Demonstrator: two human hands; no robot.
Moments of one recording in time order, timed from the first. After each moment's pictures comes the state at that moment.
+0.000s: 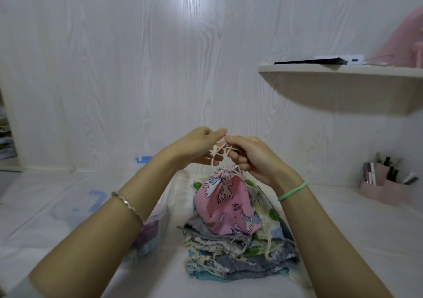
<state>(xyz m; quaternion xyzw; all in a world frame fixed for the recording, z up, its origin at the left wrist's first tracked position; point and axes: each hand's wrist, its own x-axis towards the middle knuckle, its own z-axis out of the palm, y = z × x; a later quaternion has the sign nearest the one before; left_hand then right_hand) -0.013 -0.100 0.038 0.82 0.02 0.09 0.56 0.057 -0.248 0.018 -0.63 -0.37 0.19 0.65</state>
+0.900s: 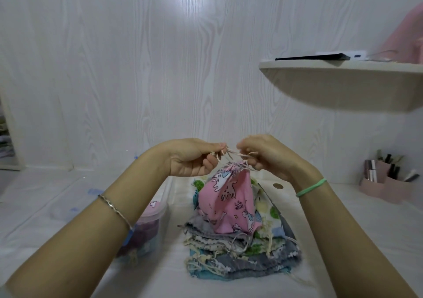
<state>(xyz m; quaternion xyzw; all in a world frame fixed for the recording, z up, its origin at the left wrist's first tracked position) -0.020 -0.090 0.029 0.63 0.04 -0.12 0.77 0.065 -0.272 0.026 -0.75 -0.33 0.14 0.56</state>
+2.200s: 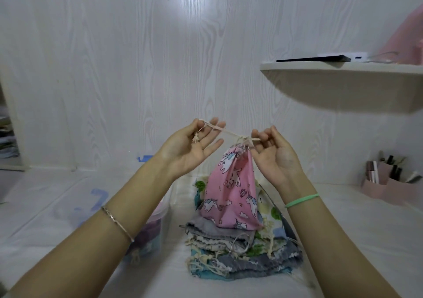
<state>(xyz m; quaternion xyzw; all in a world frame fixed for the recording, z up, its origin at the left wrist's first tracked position) -0.022 -0.089 0.023 0.35 -0.05 0.08 0.93 0.077 -0.261 0.004 -0.24 -0.17 0.21 0.93</state>
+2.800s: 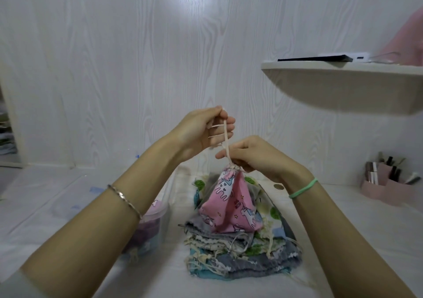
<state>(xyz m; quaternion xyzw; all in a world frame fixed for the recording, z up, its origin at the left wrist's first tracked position) -0.018 -0.105 0.054 0.61 -0.07 0.16 0.77 0.045 -0.258 0.027 -0.77 -0.41 0.12 0.47</state>
